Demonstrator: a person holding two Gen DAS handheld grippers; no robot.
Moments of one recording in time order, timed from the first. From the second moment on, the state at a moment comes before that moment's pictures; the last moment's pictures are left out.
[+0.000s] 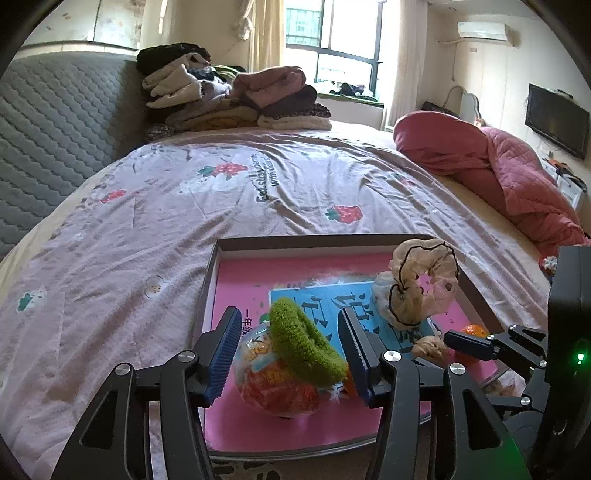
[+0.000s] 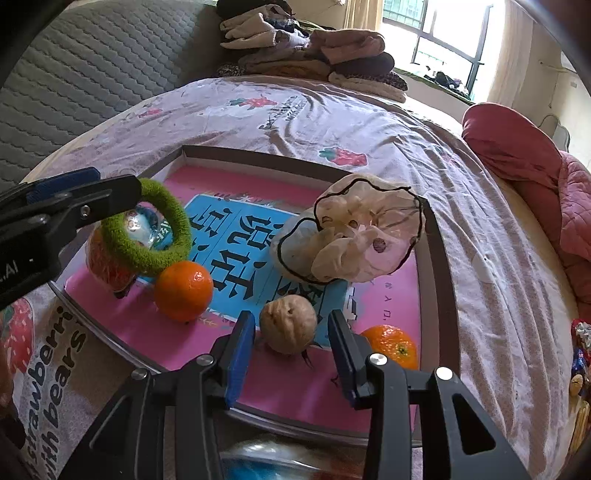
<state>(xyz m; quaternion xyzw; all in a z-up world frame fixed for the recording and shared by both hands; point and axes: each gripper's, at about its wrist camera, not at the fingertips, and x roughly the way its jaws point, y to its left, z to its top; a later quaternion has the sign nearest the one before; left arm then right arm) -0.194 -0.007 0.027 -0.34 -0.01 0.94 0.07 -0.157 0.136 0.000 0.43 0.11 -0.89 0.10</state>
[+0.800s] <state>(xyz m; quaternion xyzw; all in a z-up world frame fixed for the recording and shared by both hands) -0.165 0.001 0.042 -0.32 0.01 0.95 0.06 -0.144 0.151 0.027 0.41 0.08 -0.90 0.10</state>
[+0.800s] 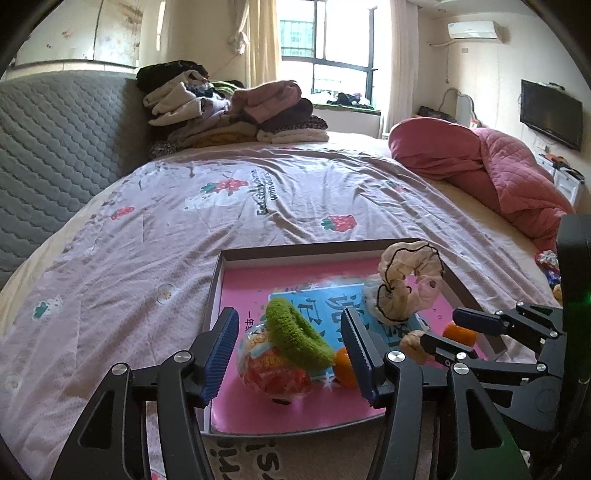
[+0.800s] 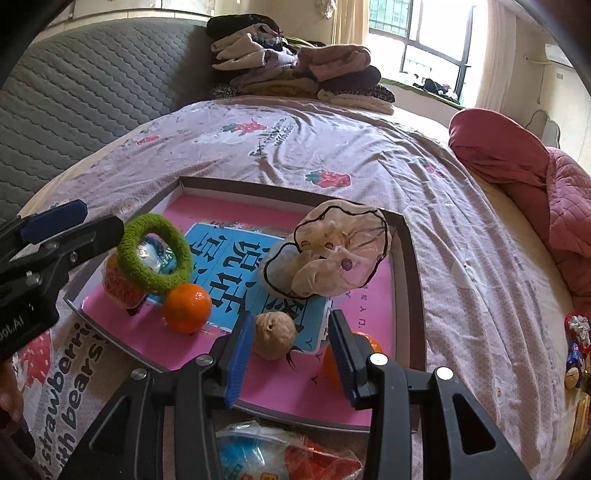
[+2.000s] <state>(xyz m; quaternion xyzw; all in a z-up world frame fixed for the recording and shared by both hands) -0.095 0.030 0.042 -0.31 0.04 0.94 0.09 -0.086 0.192 0.057 0.36 0.05 -0.92 0.11</state>
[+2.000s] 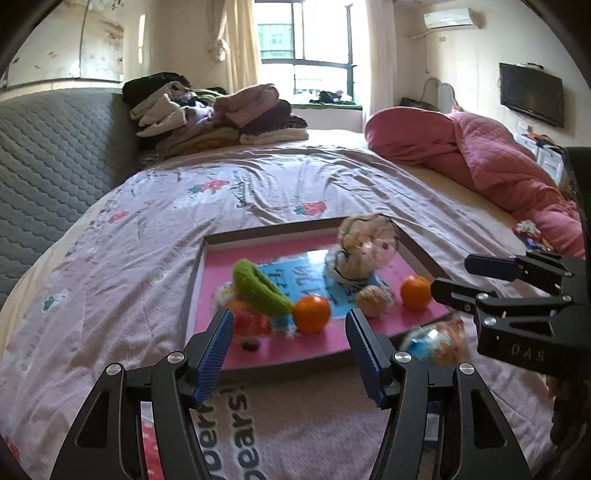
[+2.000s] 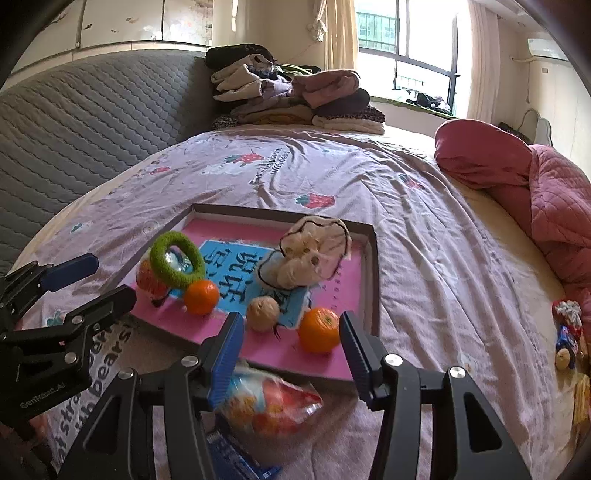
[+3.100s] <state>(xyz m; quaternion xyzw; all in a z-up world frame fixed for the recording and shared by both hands) -0.005 0.124 -0.008 -0.32 0.13 0.91 0.23 -0.052 0.225 0.036 0.39 0.03 -0.91 0.16</state>
